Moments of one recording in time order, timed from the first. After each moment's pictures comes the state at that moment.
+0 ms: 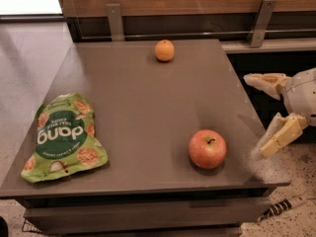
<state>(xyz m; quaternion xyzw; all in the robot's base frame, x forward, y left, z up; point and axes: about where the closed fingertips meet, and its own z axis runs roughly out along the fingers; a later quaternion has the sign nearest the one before) 0.438 -0.187 0.902 -0.59 0.67 0.24 0.39</state>
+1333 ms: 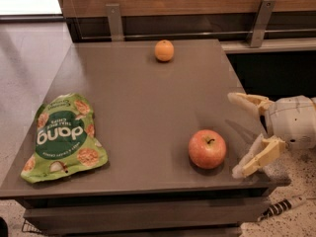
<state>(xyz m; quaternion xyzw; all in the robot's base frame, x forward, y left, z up) 0.421 -0.154 0.870 -0.55 0.64 0.31 0.44</state>
